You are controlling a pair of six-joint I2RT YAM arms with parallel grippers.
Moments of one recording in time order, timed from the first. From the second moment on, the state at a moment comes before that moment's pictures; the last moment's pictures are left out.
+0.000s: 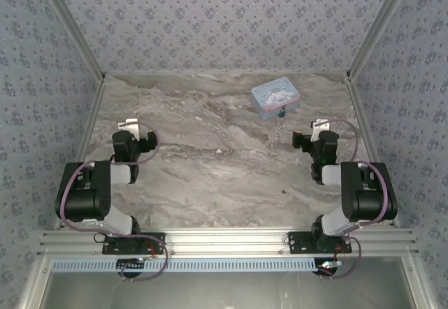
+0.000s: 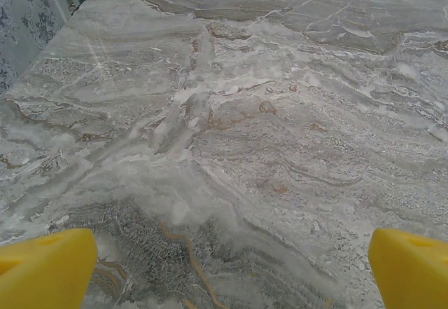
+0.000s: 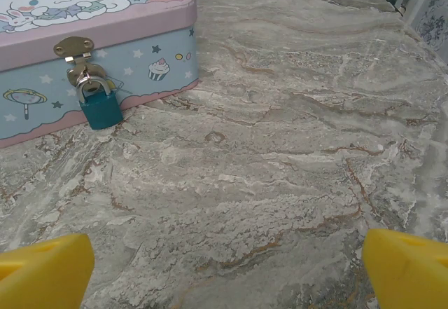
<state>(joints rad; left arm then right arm) 0.03 1.53 0.40 0.73 -0.04 -0.02 -0.04 1.52 0.38 0.73 0.02 -0.03</state>
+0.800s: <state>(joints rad) 0.03 1.53 0.40 0.73 -0.04 -0.02 -0.03 1.52 0.38 0.73 0.02 -0.03</state>
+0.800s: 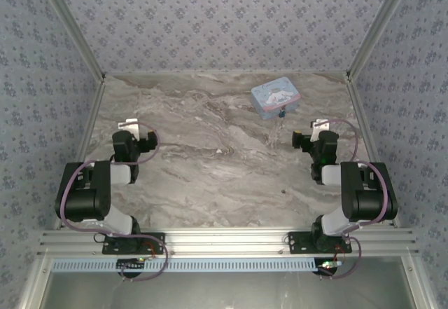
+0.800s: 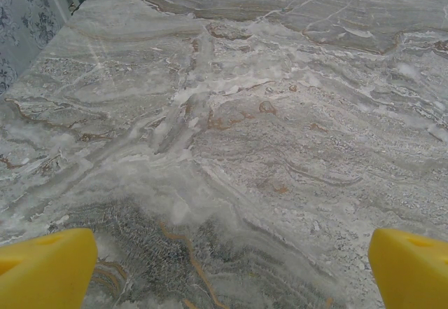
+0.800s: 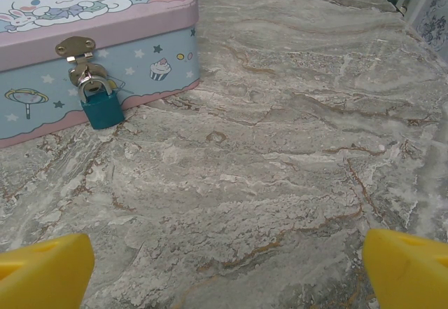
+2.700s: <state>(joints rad) -0.45 1.22 0.57 0.09 0.21 -0.72 0.43 1.17 0.62 -0.77 -0.02 0.58</state>
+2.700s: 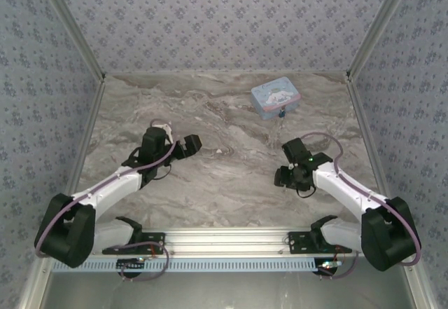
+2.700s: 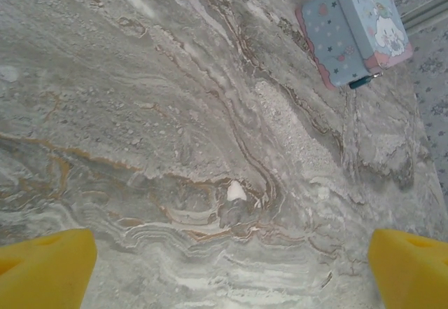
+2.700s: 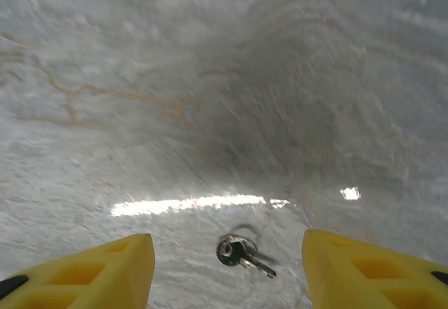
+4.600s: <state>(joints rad) -0.47 1.27 0.62 0.09 0.16 -0.73 0.55 1.35 0.66 -0.73 0.04 0.67</state>
